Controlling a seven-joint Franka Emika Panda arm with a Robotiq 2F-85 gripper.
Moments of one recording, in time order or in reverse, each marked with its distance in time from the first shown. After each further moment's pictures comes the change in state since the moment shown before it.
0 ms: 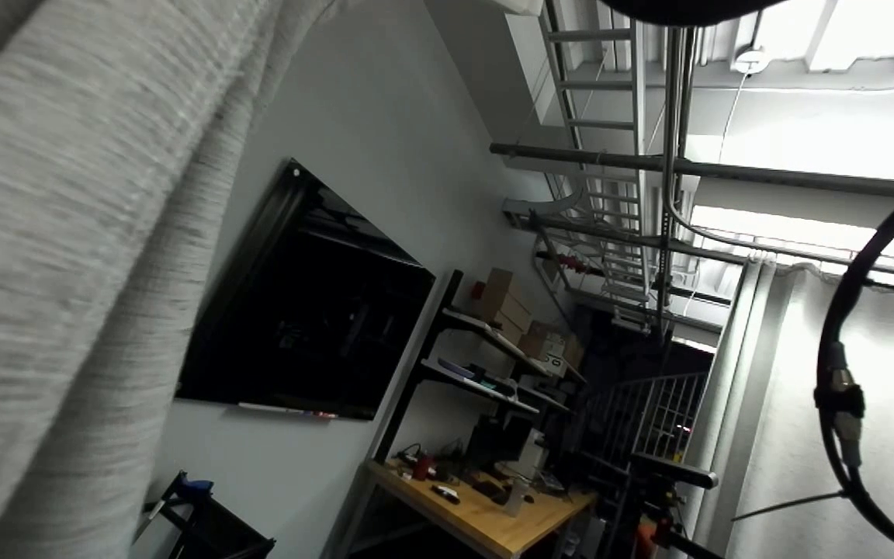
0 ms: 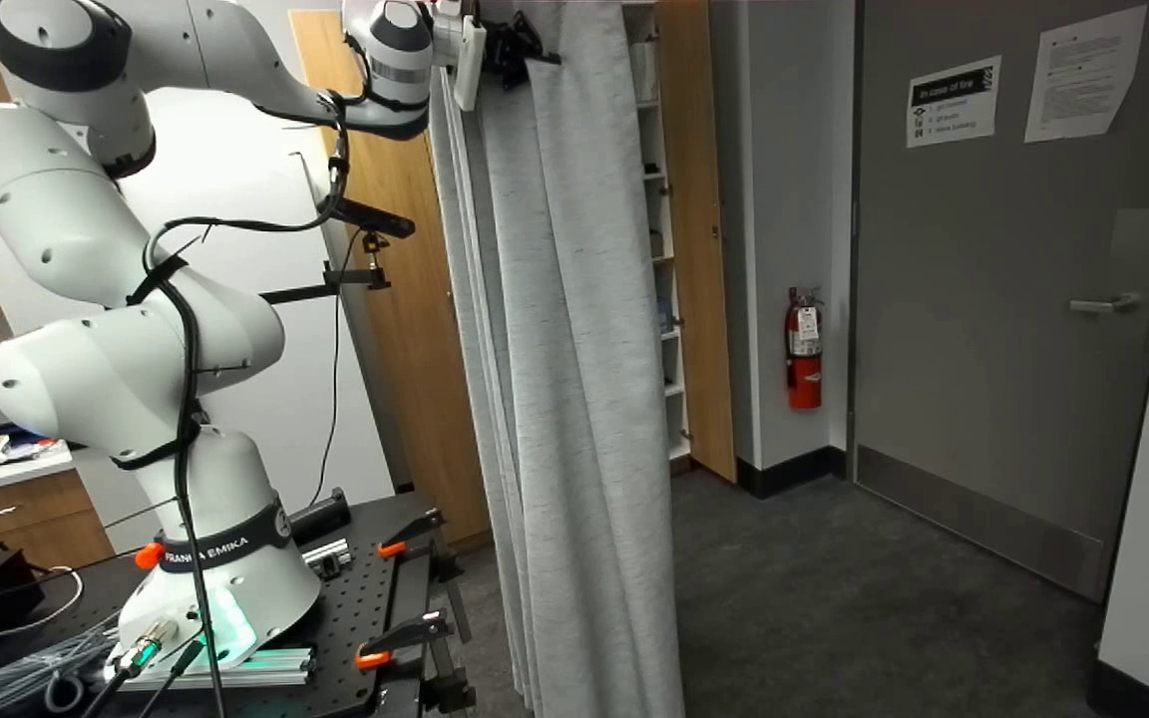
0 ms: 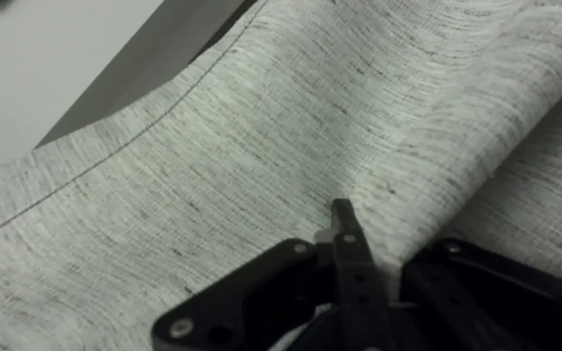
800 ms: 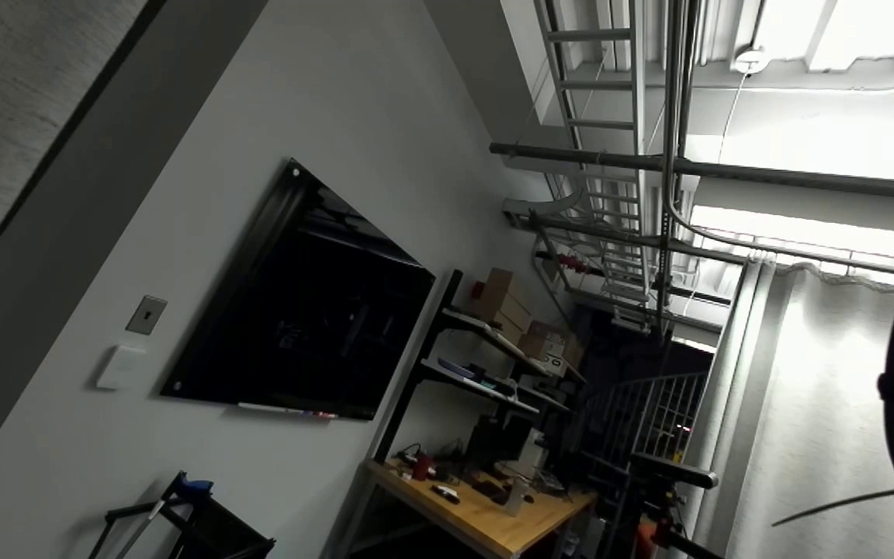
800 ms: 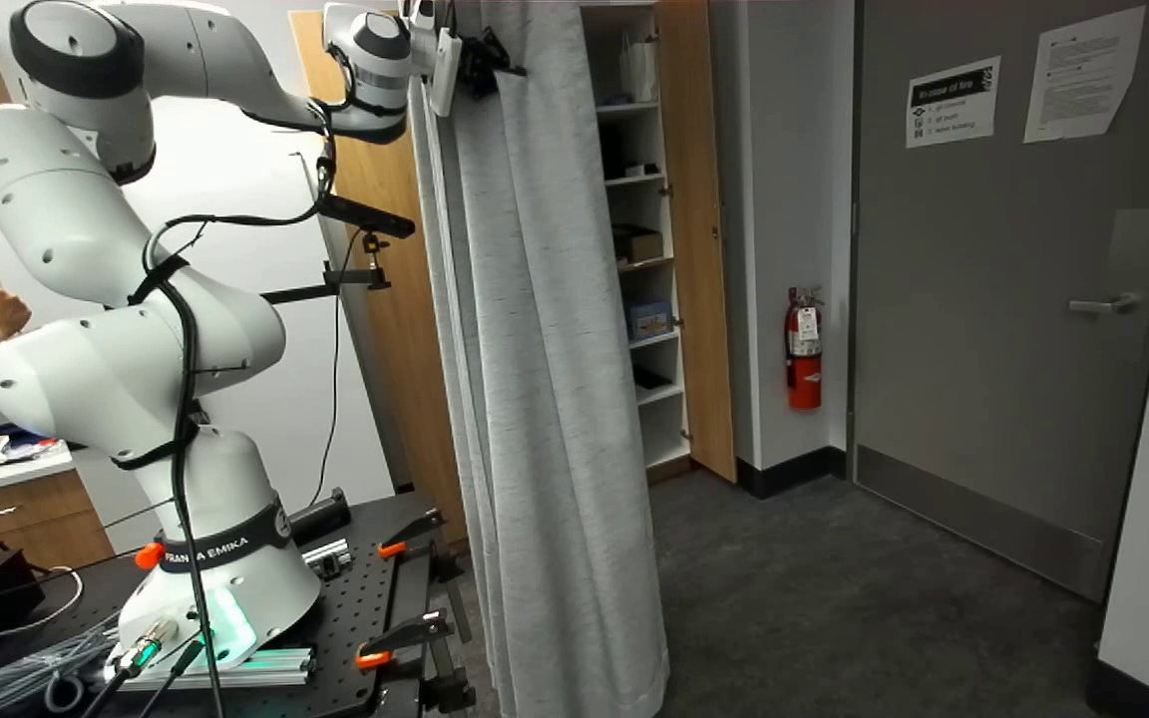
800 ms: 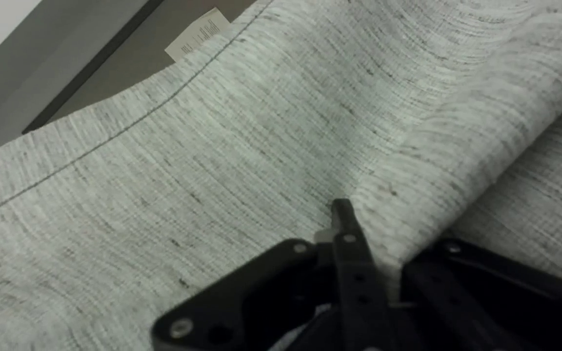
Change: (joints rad) arm -0.033 -0.003 0.149 0.129 -0.001 -0.067 -0.017
